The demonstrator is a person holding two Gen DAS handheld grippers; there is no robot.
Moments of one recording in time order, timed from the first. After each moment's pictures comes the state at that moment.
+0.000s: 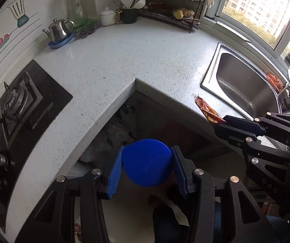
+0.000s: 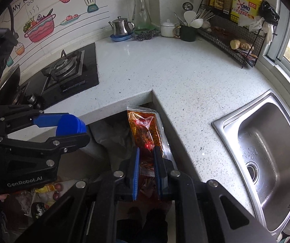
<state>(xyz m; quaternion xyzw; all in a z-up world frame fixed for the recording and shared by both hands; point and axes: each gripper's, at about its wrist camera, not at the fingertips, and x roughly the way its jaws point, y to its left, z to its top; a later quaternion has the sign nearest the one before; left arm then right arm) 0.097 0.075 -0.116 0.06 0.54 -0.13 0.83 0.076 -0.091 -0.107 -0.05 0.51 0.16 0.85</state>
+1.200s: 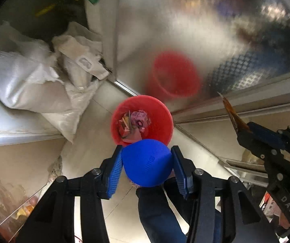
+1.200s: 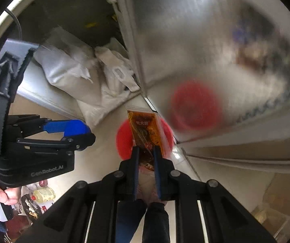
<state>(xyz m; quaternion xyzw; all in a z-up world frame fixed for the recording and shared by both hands) 0.098 0.055 -0.496 0.01 0.68 -0.17 0.71 0.053 -0.112 -0.419 -0.02 0.64 0.08 0.76</state>
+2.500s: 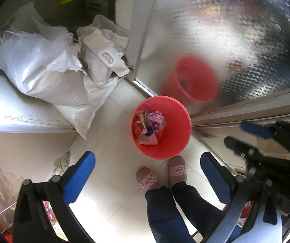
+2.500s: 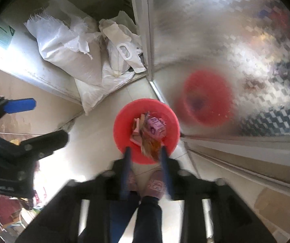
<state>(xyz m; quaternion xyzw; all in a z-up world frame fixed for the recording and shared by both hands) 0.092 0.099 -0.500 0.00 0.67 -0.11 0.73 0.059 -0.088 -0.473 -0.08 0.68 0.11 0.72</state>
